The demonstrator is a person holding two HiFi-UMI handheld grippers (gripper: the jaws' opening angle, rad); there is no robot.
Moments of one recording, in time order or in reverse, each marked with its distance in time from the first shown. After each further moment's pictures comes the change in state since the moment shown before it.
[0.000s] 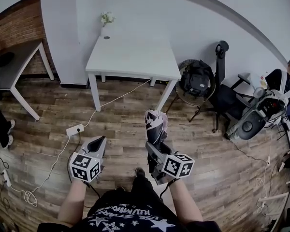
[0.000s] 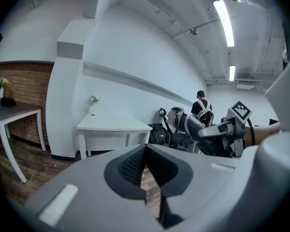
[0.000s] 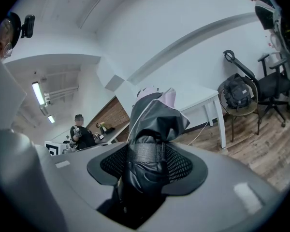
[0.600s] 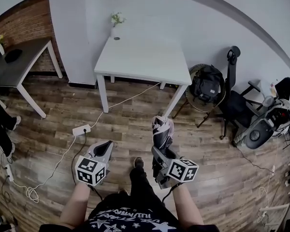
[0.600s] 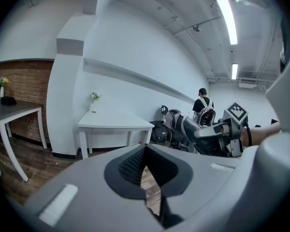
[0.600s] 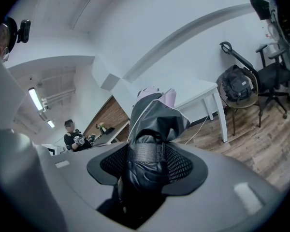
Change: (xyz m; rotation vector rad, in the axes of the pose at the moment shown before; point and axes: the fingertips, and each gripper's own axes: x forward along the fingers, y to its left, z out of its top) left arm 0.023 0.013 -0.006 -0.009 0.039 0.012; right arm 0.034 -0.027 0.001 0.066 0.037 0.007
